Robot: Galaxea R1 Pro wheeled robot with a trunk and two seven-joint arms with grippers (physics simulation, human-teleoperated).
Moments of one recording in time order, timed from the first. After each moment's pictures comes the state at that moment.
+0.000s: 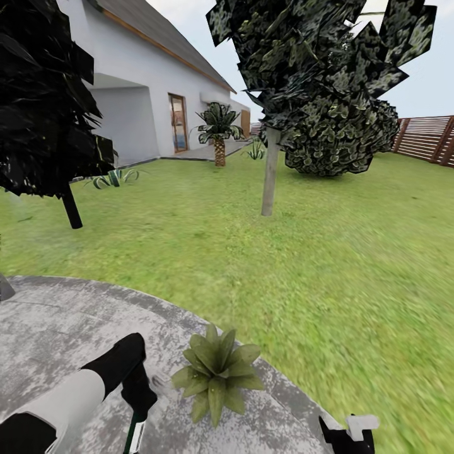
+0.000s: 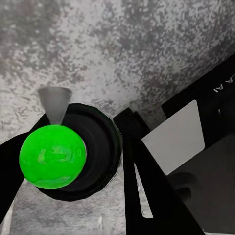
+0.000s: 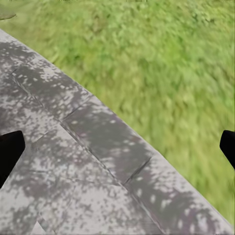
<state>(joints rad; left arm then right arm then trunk) -0.79 0.11 -0.42 -0.41 -0.67 0.93 -1.15 -0.41 -0.17 0.06 -0.06 -0.11 -0.62 0.14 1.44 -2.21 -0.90</state>
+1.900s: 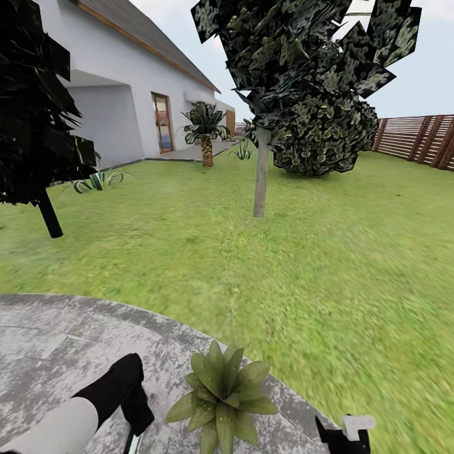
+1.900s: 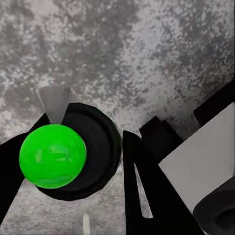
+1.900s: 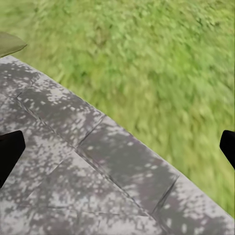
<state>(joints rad) -0.66 0.12 -0.39 -0.51 -0.67 0.80 -0.99 -0.41 -0.15 0.06 -0.06 -0.11 -0.62 0.13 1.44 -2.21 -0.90</state>
